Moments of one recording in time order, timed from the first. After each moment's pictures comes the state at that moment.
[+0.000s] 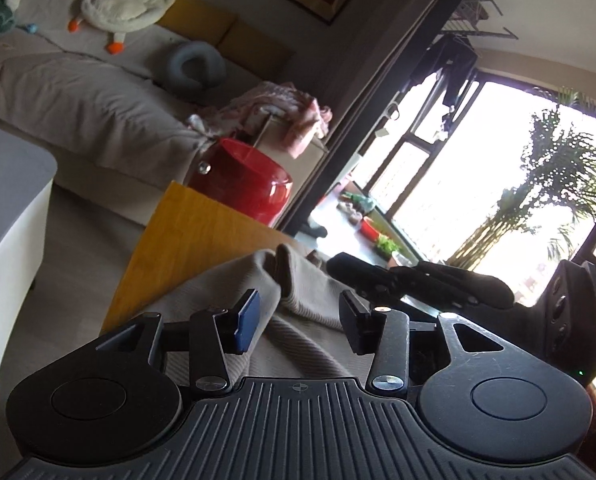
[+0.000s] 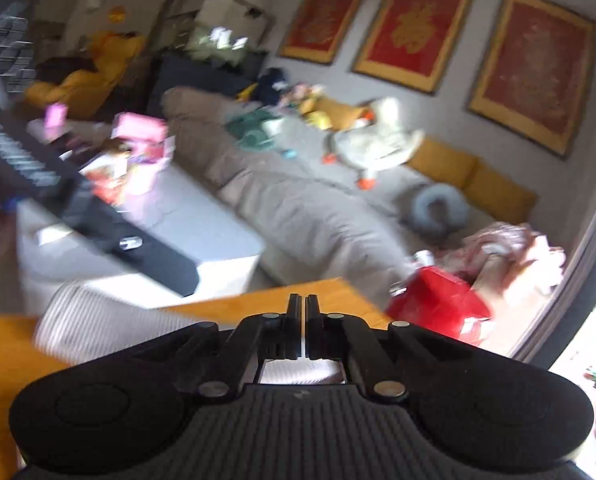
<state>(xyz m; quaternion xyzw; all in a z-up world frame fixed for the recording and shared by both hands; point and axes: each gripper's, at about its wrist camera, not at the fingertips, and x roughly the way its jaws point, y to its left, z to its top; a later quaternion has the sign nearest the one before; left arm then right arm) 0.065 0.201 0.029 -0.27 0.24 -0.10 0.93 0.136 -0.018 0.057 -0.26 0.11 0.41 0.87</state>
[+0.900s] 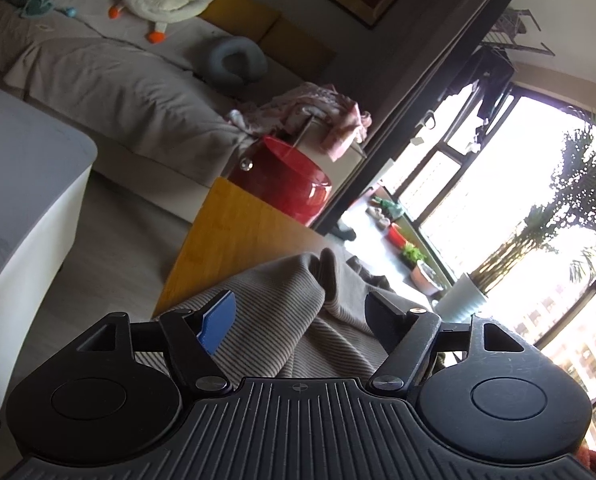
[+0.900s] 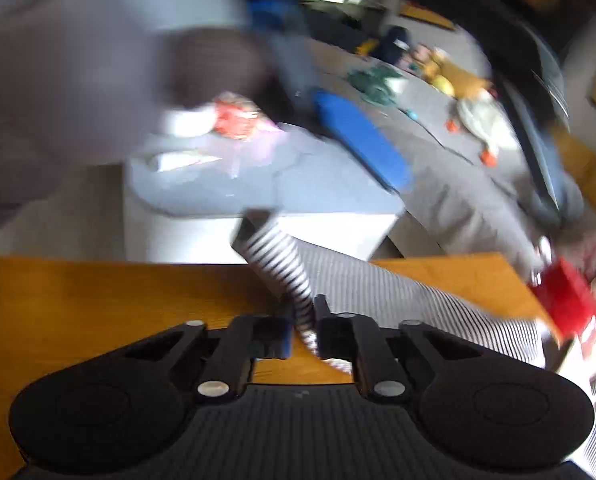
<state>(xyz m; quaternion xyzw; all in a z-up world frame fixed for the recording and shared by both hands) 0.054 0.230 0.031 -0.29 0.24 -0.06 0.93 0.092 0.044 -0.012 -0.29 0.18 0.49 0.80</state>
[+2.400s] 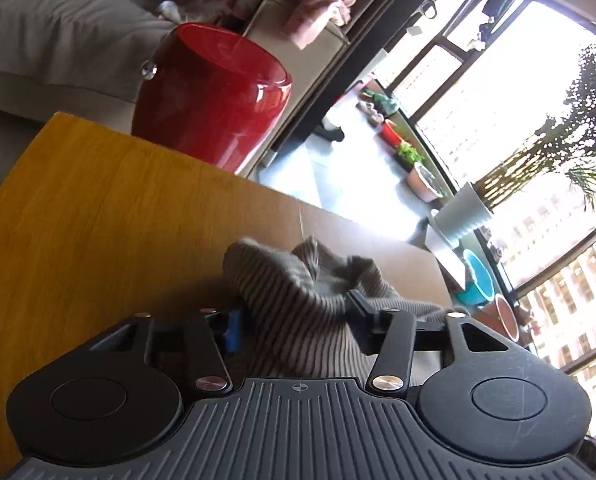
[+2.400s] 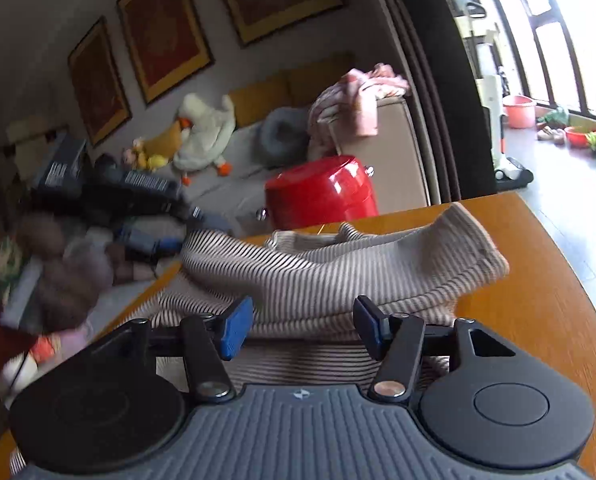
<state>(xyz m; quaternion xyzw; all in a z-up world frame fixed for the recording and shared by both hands) 0.324 0.120 0.004 -0.25 0.39 -0.12 0.88 0.221 -0.206 -0.017 0.10 0.22 0.25 0.94</state>
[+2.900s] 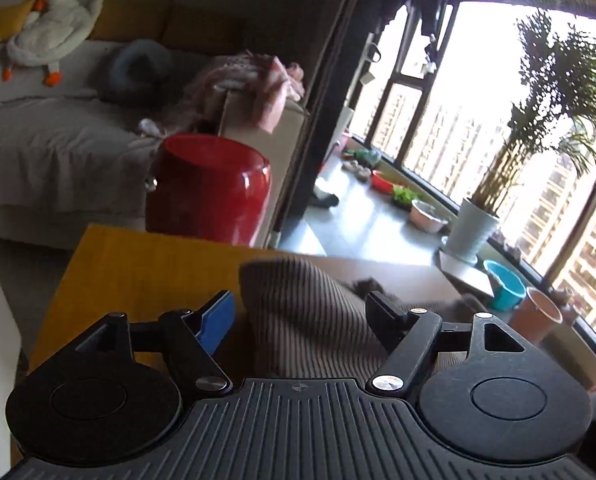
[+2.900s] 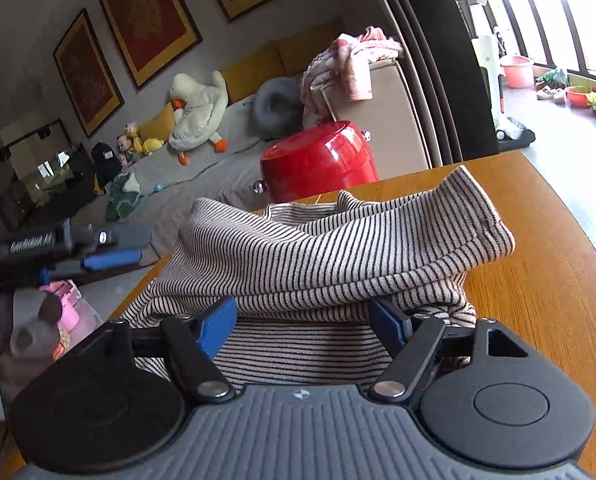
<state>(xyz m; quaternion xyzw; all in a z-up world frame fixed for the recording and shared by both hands) 0.218 0.100 0.001 -0.12 0.27 -0.14 0.95 0.248 -0.211 -0.028 0.13 0.29 0.25 0.91</state>
